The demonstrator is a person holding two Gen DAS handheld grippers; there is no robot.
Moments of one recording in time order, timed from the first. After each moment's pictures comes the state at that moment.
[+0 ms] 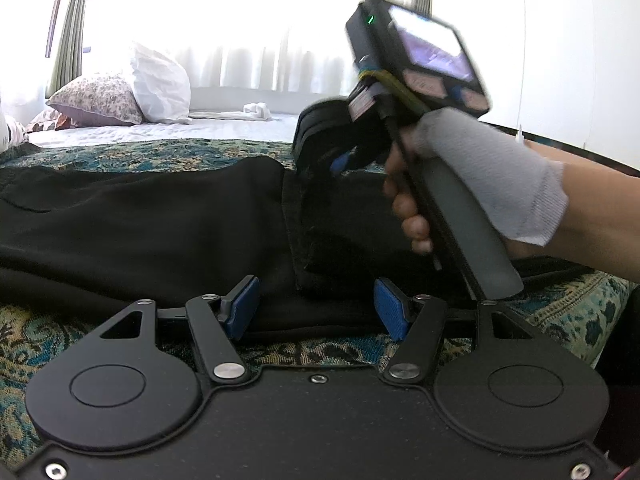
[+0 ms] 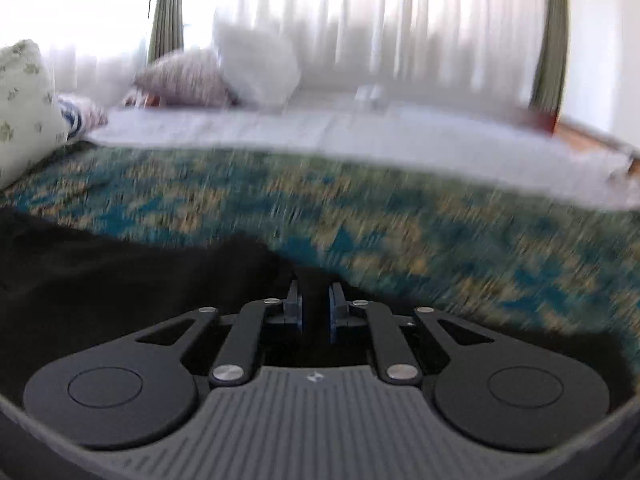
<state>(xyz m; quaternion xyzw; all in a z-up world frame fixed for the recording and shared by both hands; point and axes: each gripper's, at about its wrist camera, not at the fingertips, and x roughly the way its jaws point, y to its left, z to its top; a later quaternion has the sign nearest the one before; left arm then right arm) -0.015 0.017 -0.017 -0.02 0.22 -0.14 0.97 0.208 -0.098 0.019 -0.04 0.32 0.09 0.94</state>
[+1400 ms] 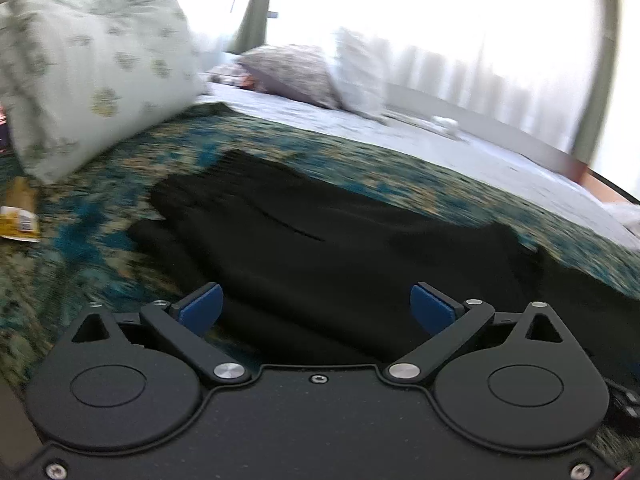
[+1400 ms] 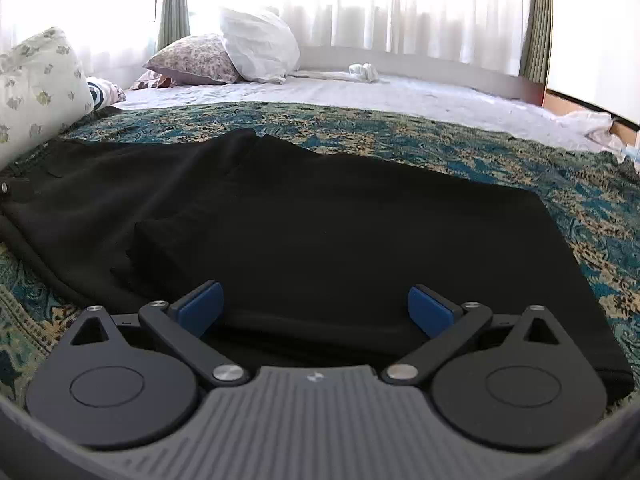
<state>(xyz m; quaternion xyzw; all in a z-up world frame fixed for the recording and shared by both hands) 0.021 0.169 0.031 -0.13 0.25 0.13 0.95 0.053 -0.165 0.002 -0.04 0.29 0.08 0.95</state>
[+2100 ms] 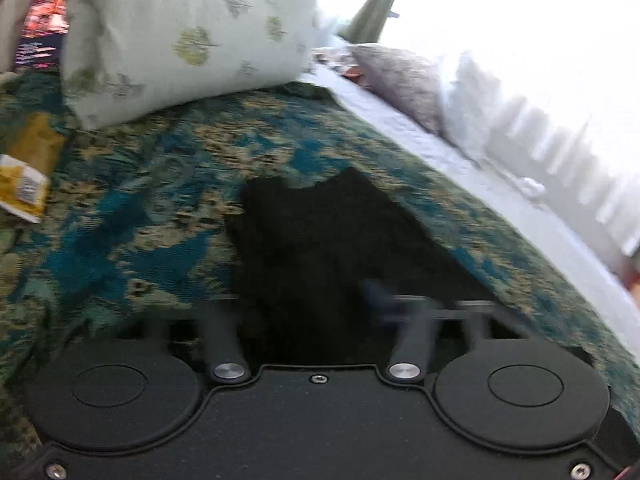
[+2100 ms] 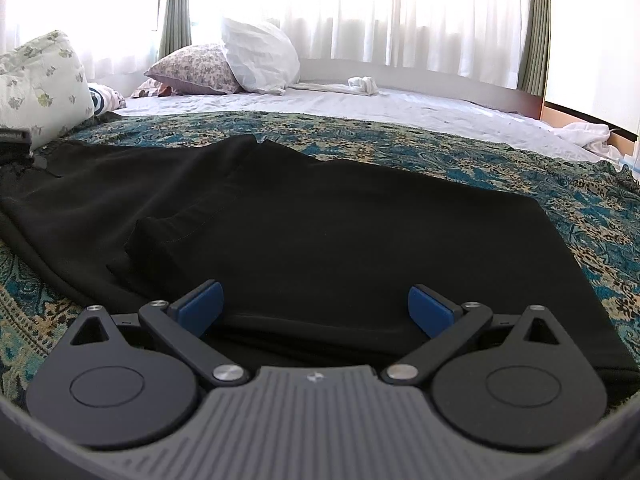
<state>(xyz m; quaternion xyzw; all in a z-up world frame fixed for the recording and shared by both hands) 0.088 0.254 0.011 -0.28 0.25 0.23 0.90 0.047 -0.164 -0.006 -0.04 0.28 0.08 0.96</state>
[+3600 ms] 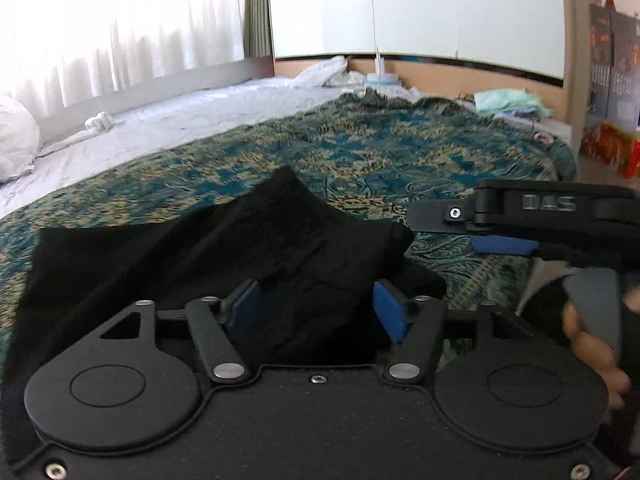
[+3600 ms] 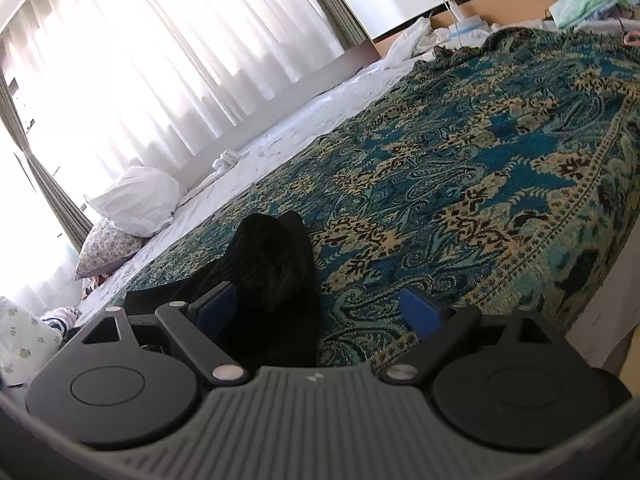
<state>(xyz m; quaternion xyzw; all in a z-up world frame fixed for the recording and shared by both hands) 0.016 -0.193 0.042 0.11 0.26 -0.31 0.91 -0.020 -0.396 0.016 0.29 0.22 -0.05 0.93</state>
